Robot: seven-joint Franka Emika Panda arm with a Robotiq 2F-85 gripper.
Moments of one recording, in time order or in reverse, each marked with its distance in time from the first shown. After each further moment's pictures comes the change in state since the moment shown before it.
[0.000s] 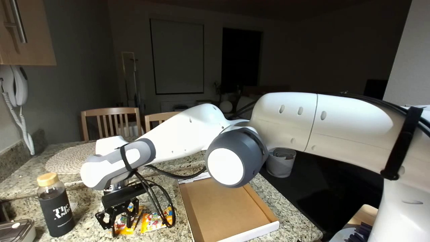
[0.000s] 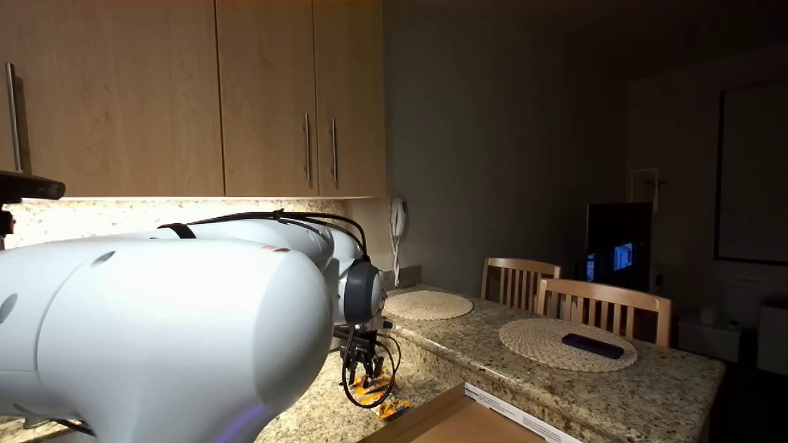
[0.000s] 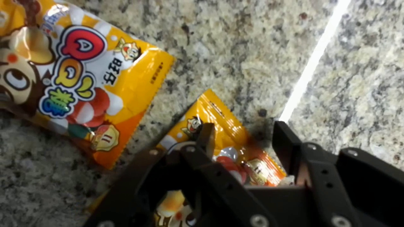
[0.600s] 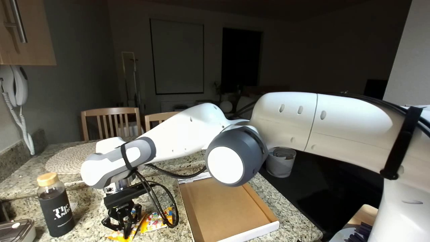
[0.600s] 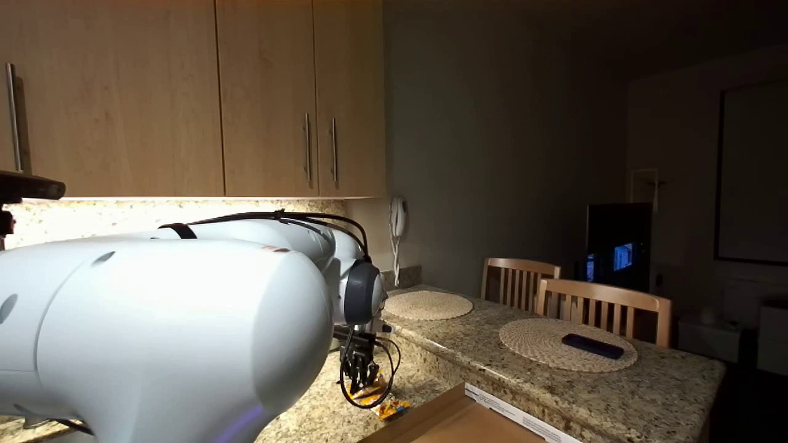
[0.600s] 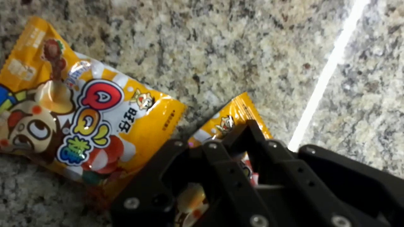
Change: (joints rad) arm -0.008 -0.002 0.016 0.002 0.001 -0.123 0.001
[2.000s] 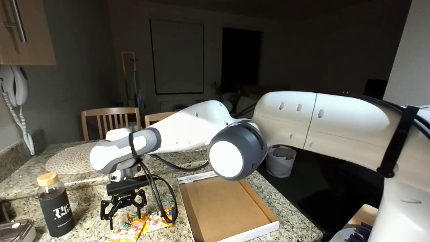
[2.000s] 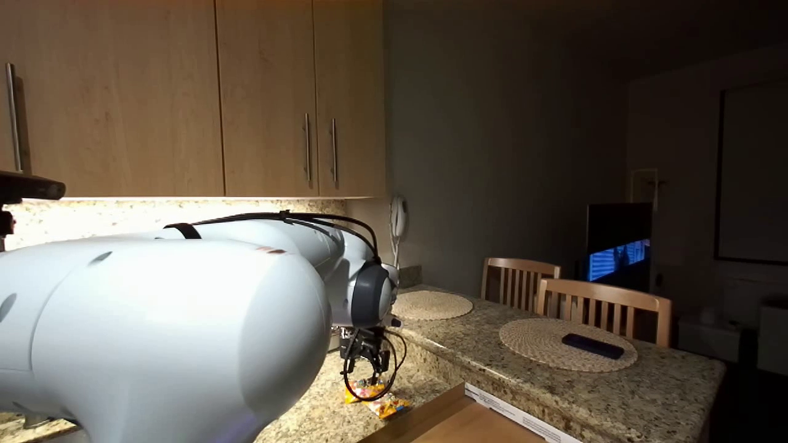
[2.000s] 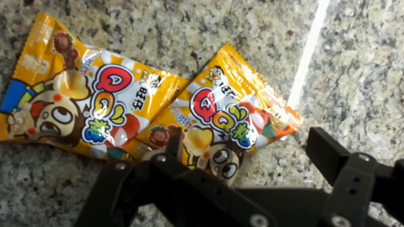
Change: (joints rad) arm -0.056 0.002 0.036 0.048 0.030 -0.010 0.069
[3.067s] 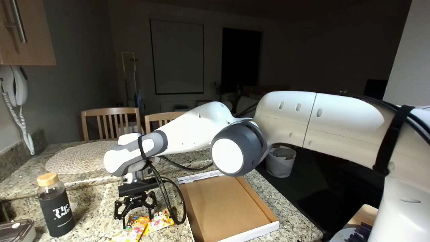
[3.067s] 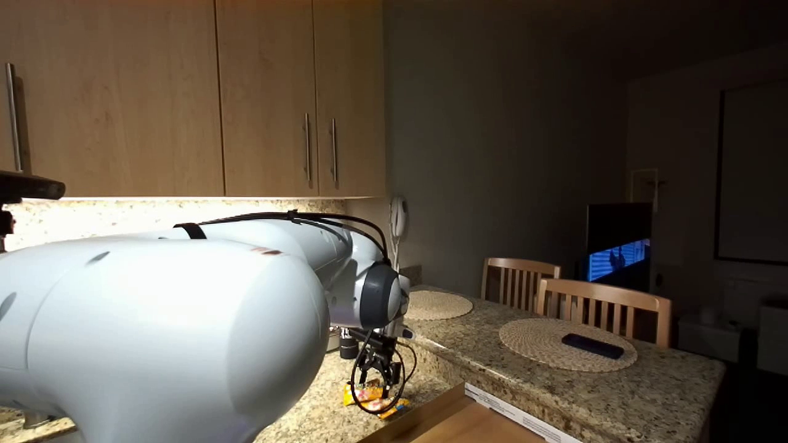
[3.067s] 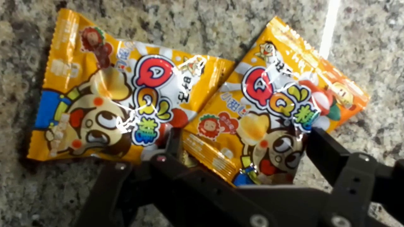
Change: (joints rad) arm -0.046 0.002 -0.011 -0.065 0.001 0.035 0.045
